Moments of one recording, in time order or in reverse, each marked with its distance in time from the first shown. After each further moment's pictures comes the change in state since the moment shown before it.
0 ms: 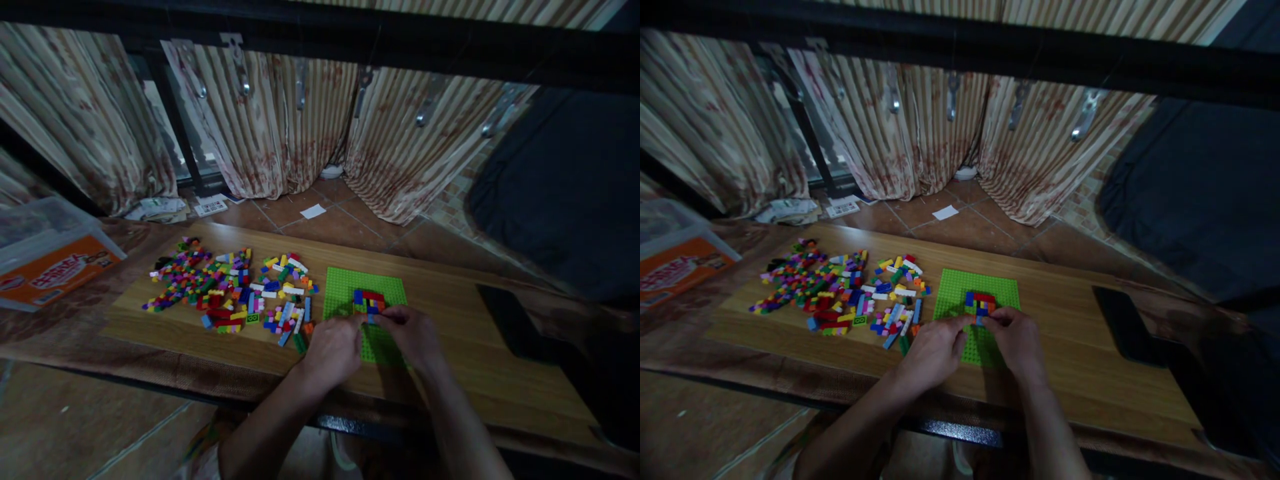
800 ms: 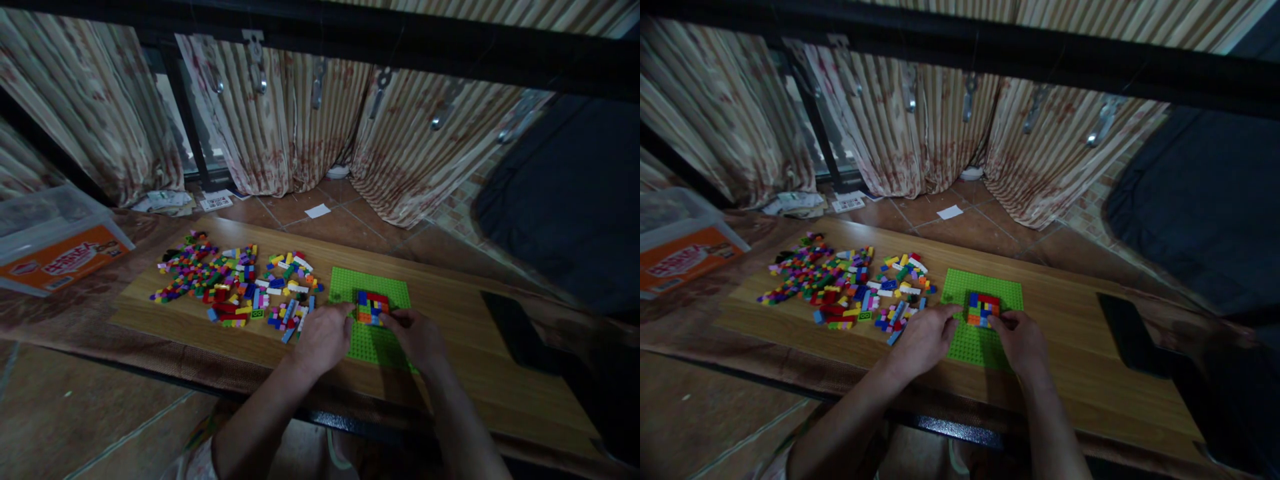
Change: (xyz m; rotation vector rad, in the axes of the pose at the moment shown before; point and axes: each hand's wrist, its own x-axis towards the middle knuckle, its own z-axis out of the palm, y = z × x) left_hand 0.000 -0.011 -0.018 -0.018 0.098 -0.098; right_hand 0.008 0.014 -0.002 -0.257 0.007 0.047
